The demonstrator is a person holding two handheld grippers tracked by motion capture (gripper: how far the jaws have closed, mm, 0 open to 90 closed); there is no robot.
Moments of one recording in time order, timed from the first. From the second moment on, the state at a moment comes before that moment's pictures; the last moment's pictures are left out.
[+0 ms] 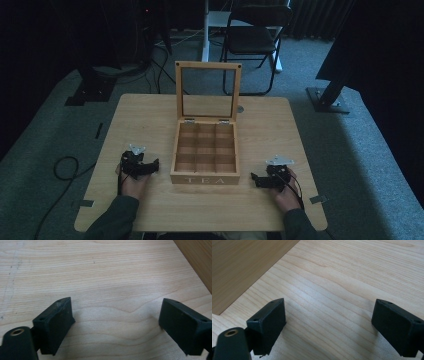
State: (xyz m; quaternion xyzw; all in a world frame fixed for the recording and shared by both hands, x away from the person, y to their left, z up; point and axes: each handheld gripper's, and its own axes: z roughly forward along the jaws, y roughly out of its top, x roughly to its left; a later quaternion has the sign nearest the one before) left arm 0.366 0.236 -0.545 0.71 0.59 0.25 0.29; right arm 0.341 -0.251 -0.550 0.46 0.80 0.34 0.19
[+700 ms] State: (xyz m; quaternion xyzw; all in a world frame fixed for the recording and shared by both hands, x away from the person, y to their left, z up) left arm 0.364 0.238 -0.537 0.72 0.58 0.23 0.30; right arm 0.342 -0.250 -0.550 0.46 0.80 0.34 0.19
